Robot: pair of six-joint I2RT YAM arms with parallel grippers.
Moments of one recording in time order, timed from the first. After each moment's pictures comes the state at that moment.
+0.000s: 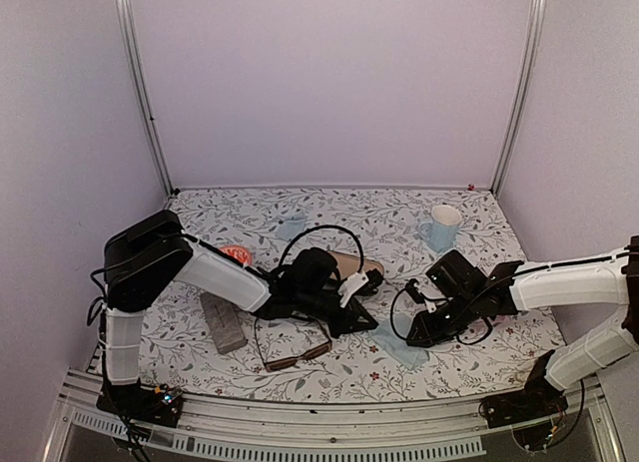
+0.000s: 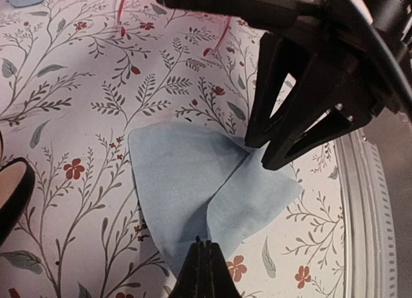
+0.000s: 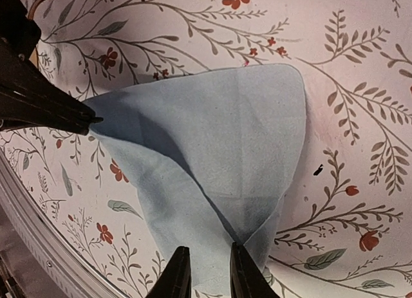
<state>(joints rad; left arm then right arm) -1.01 2.09 1.12 0.38 0.51 -0.10 0.80 1.36 0.63 -0.40 -0.22 0.48</state>
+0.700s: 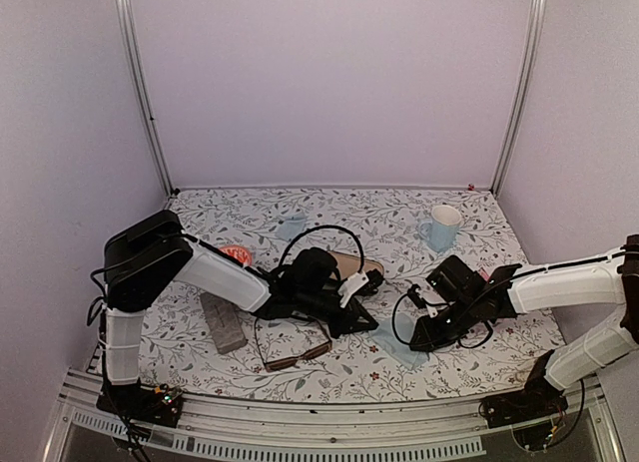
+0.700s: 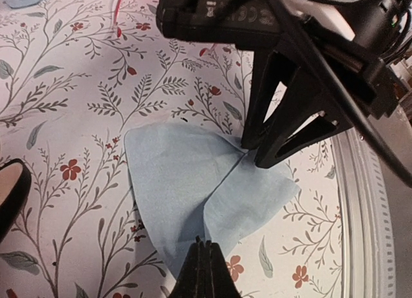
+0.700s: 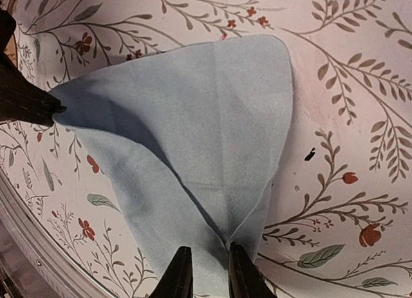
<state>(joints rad) -1.01 2.09 1.12 0.38 0.52 -0.10 0.80 1.38 0.60 -0.40 -0.21 0.49</state>
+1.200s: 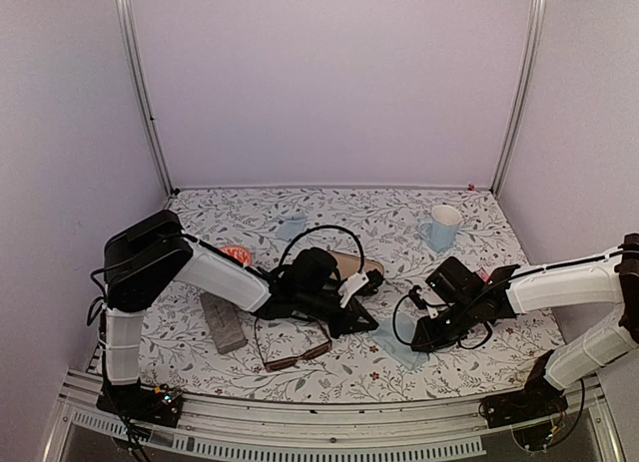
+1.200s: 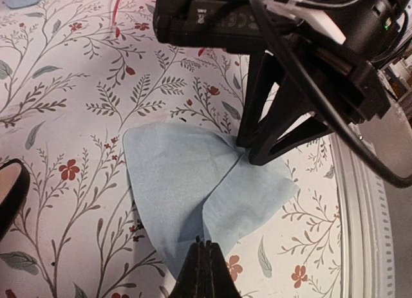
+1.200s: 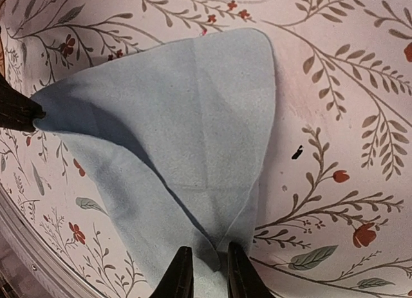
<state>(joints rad) -1.01 2.09 1.12 0.38 0.53 -0.10 0.80 1.39 0.60 -0.40 -0.19 0.50</state>
